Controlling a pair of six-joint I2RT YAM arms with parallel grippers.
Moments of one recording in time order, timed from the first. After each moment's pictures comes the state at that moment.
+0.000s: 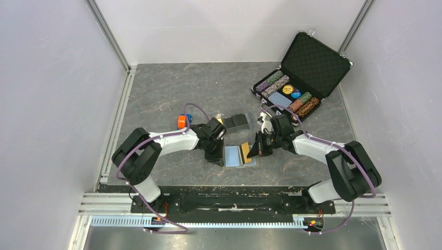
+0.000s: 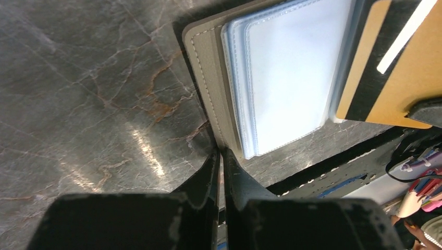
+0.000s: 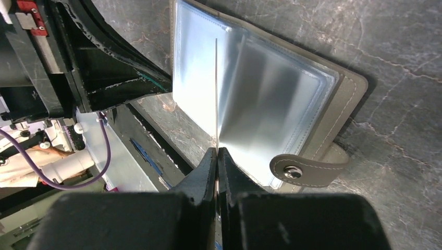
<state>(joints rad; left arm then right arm) -0.78 1.66 0.89 -0.46 0.25 -0.69 0.43 1.44 0.61 -0.13 -0.67 0.49</state>
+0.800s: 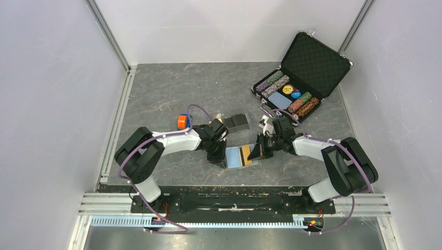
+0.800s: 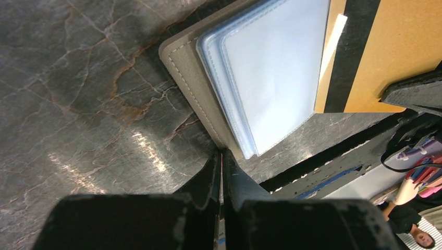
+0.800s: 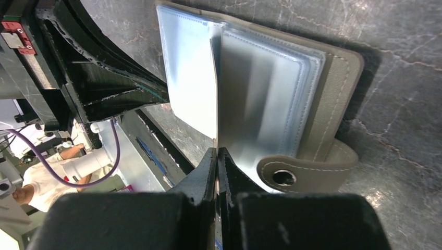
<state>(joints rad) -0.80 1.69 0.90 -0.44 0.29 -0.69 0.40 1.49 0.55 -0.04 -0.73 0.52</state>
